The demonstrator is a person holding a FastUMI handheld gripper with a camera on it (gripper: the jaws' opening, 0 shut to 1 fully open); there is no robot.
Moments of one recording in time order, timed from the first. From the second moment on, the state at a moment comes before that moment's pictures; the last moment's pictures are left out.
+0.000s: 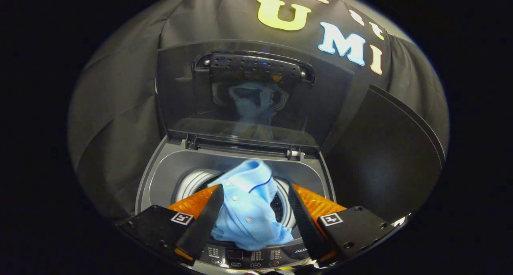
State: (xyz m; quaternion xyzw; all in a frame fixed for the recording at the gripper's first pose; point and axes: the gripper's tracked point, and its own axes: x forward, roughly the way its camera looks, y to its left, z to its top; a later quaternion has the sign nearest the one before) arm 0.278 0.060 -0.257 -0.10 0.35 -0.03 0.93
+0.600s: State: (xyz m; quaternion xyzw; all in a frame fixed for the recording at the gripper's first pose) arm 0.301 0.066 -0.182 -0.09 0.27 -0.02 0.96
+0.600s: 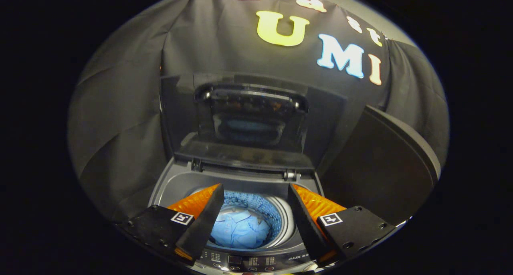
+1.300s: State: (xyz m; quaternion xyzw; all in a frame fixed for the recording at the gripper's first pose) arm 0.365 0.086 -0.068 -0.11 0.15 -0.02 0.98
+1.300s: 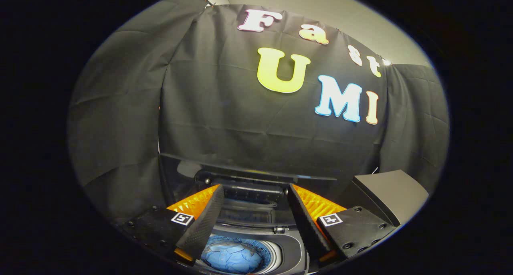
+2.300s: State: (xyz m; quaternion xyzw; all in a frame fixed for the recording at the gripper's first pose) arm 0.479 0.088 -0.092 -0.07 0.18 -0.01 0.98
